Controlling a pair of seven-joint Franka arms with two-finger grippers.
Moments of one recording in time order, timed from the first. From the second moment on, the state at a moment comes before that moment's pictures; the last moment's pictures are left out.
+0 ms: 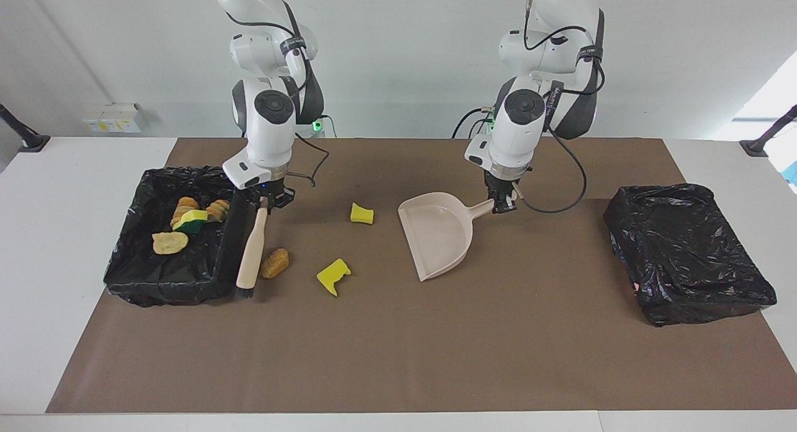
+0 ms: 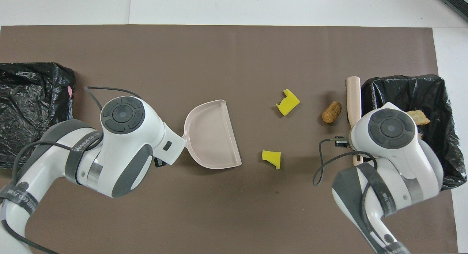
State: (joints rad) left arm -0.33 0.08 -0.14 -2.05 0.04 2.03 0.90; right arm 0.21 0.01 -0.03 -2.23 -0.38 2.14 0.44
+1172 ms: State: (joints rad) left arm -0.33 0.07 -0.13 -2.07 0.04 2.03 0.89; right arm 0.57 0.06 -0.01 -2.19 -0.05 2.17 0.29
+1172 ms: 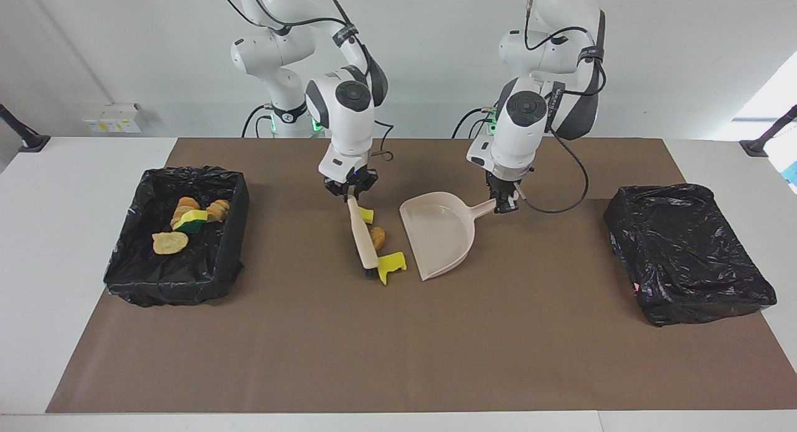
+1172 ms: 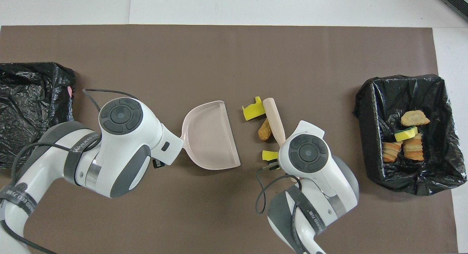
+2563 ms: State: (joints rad) left arm -0.33 0.06 -0.13 -2.10 0.04 2.03 0.89; right arm 0.65 0.05 -0.02 -1.97 0.03 1.84 0.25
